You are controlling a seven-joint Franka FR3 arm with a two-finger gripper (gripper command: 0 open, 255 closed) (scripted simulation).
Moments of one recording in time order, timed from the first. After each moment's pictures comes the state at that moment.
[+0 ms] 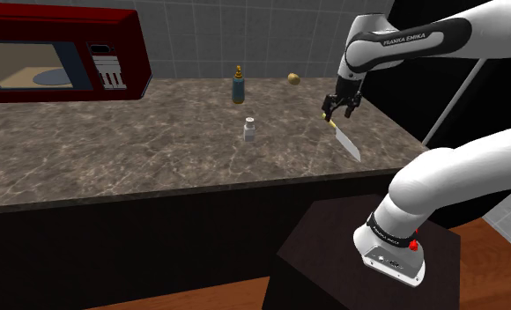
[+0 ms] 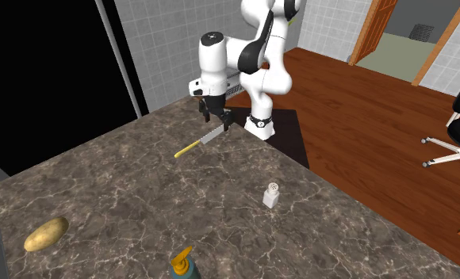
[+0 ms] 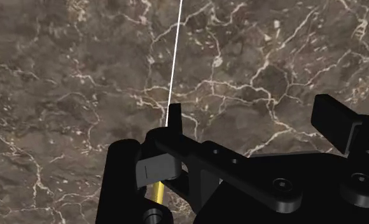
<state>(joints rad) -0.28 -0.58 -0.25 -2.56 -0.16 1.97 0.11</state>
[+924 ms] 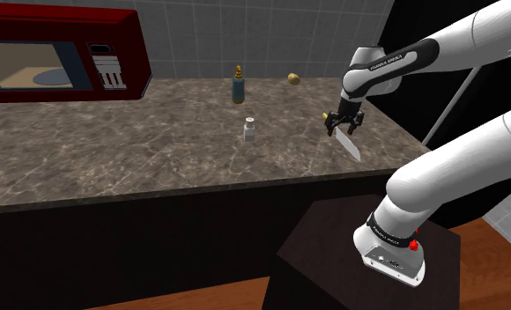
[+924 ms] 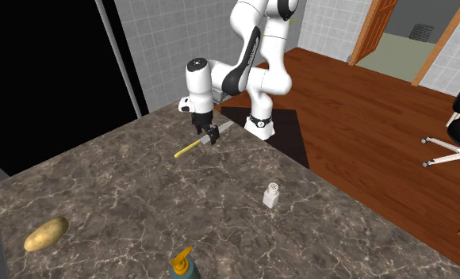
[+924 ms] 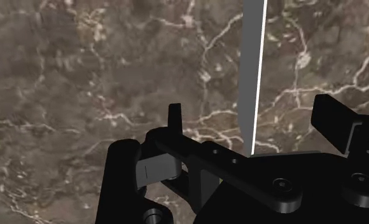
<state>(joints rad) -0.36 -0.41 -0.36 -2.66 -0.18 2.24 0.15</state>
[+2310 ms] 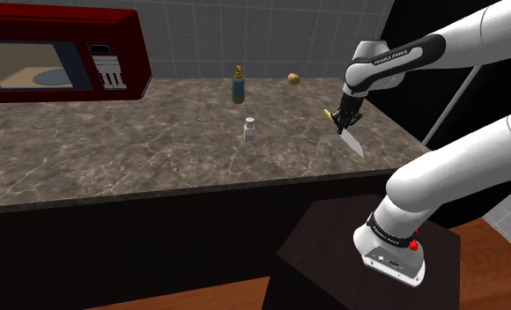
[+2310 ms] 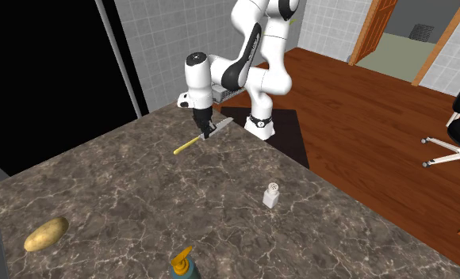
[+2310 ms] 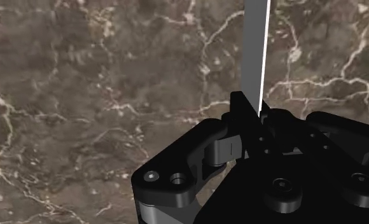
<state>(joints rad) -0.36 -0.45 -0.35 -2.63 -0.18 2.18 0.15</state>
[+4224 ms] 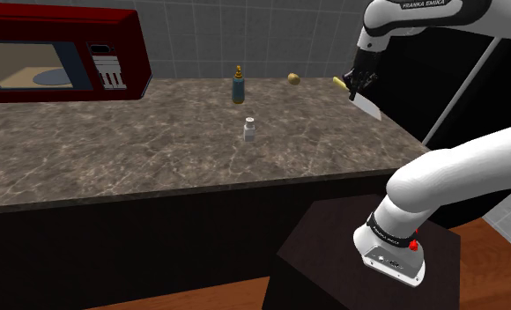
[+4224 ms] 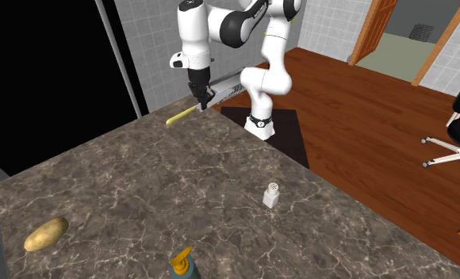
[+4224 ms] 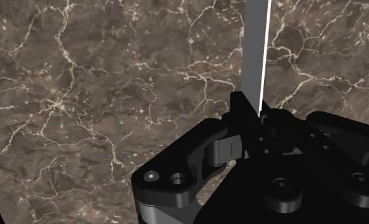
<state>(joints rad) -0.35 -0.56 -0.29 -2.32 -0.15 1.76 0.16</state>
